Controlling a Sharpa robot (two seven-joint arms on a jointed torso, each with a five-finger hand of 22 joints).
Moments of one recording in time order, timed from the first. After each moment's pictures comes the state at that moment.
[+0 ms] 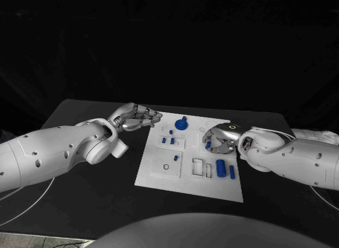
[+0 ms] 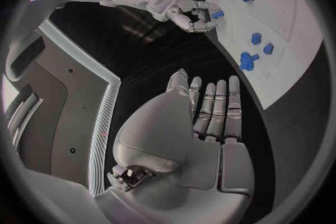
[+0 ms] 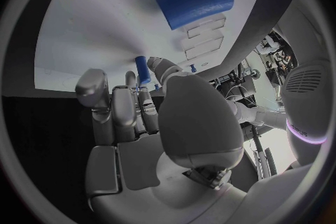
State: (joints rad) left arm 1.19 -0.78 -0.22 1.42 -0.50 -0.22 0.34; left_hand 1.59 0.20 -0.23 0.29 0.40 0.88 0.15 0.09 0.07 0.46 0.17 0.61 0.07 0.38 0.15 0.81 0.32 0.13 0.58 0.21 0.21 1.24; right arm 1.06 -0.80 -0.21 1.33 -1.58 -0.34 0.04; right_hand 1.39 -0.12 0.30 0.11 0.41 0.89 0.11 0.17 0.40 0.73 0.10 0.63 0.43 1.36 0.02 1.32 1.15 0.13 1.31 0.13 0.97 1.31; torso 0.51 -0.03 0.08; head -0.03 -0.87
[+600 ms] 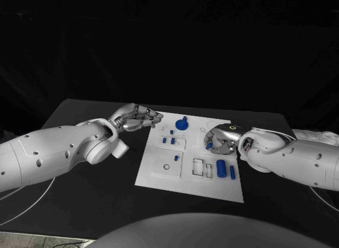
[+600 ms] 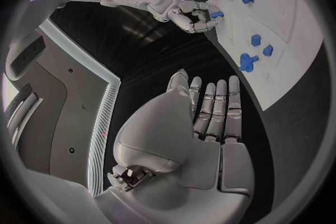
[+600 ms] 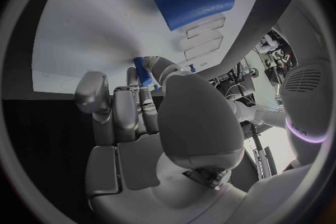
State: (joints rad) left arm 1.19 -0.78 -0.22 1.42 -0.50 -0.21 0.34; left_hand 1.59 0.20 -0.23 0.29 0.40 0.88 0.15 0.09 0.07 0.46 0.17 0.62 0.07 0.39 0.15 0.81 0.32 0.13 0.58 0.21 0.21 1.25; right arm 1.06 -0.80 -0.21 1.33 -1.57 -0.34 0.06; right_hand 1.41 -0.12 0.36 0.05 0.51 0.96 0.12 0.29 0.52 0.85 0.07 0.65 0.42 1.38 0.00 1.34 1.17 0.12 1.33 0.11 1.03 1.31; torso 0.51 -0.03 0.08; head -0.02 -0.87
